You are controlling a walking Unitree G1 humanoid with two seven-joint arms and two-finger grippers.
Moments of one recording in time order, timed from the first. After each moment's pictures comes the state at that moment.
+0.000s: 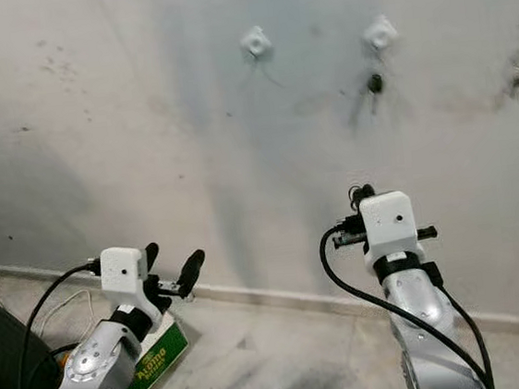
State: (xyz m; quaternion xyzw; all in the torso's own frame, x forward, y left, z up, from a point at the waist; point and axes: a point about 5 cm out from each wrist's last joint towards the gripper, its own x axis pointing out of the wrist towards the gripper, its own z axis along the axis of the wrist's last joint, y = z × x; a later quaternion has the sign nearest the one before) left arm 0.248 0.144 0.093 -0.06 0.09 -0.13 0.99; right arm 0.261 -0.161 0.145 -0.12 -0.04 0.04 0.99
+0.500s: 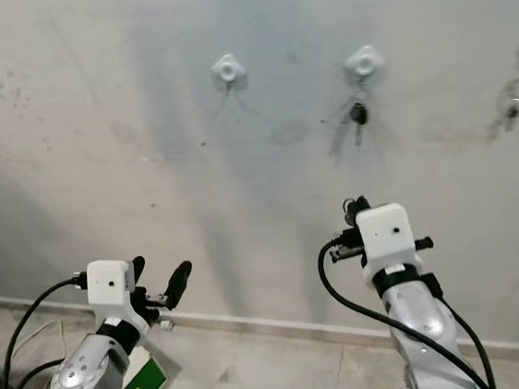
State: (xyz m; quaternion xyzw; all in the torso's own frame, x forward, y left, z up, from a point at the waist) left arm 0.241 0.148 0.087 -0.06 0.11 -0.11 0.99; right arm 0.253 -0.166 0.139 -0.13 -0.02 0.05 0.99
